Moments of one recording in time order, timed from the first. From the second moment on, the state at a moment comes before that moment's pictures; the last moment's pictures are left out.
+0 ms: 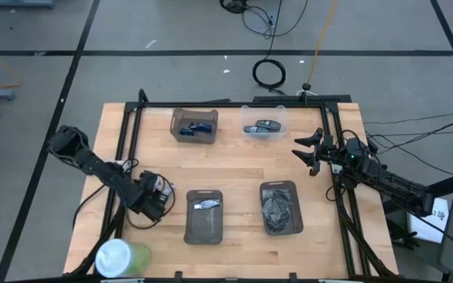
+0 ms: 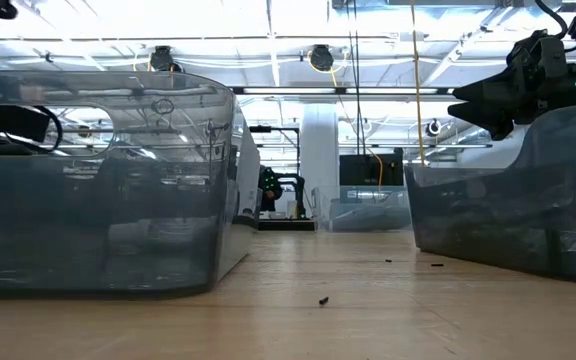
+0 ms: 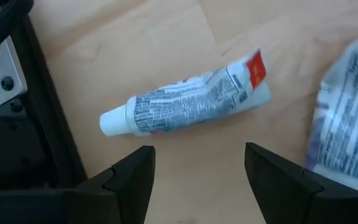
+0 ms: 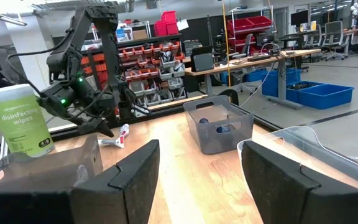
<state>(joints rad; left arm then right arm) -0.62 1.42 0.64 -1.11 -0.19 -1.80 -0.50 0.02 0.01 0.07 -0.26 0.17</state>
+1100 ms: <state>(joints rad) -0.26 1.42 0.63 -1.10 -0.11 -0.97 -0.50 0.02 0.01 0.07 -0.26 0.17</state>
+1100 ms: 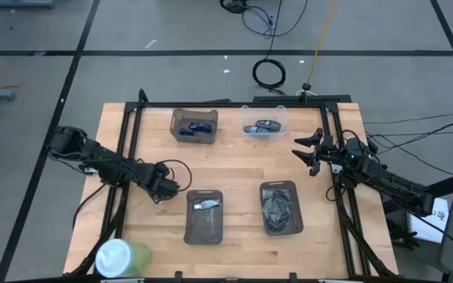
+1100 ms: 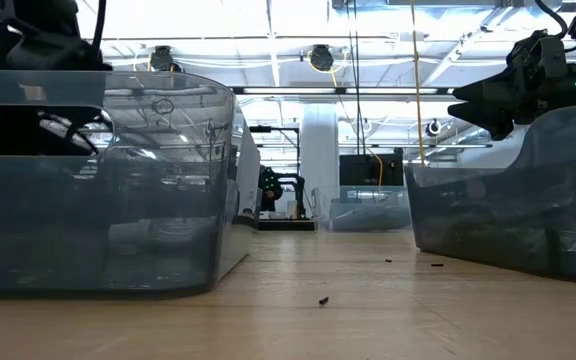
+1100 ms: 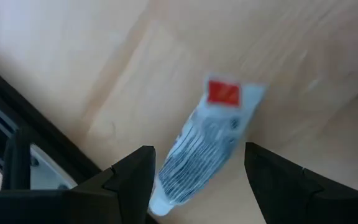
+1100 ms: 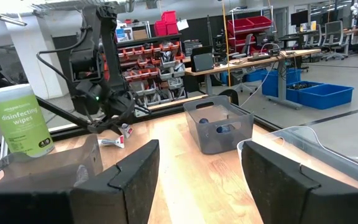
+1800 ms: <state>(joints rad) -0.26 1.42 0.57 -1.03 -0.09 -1.01 -0.50 0.02 0.01 0.07 -0.26 0.17</state>
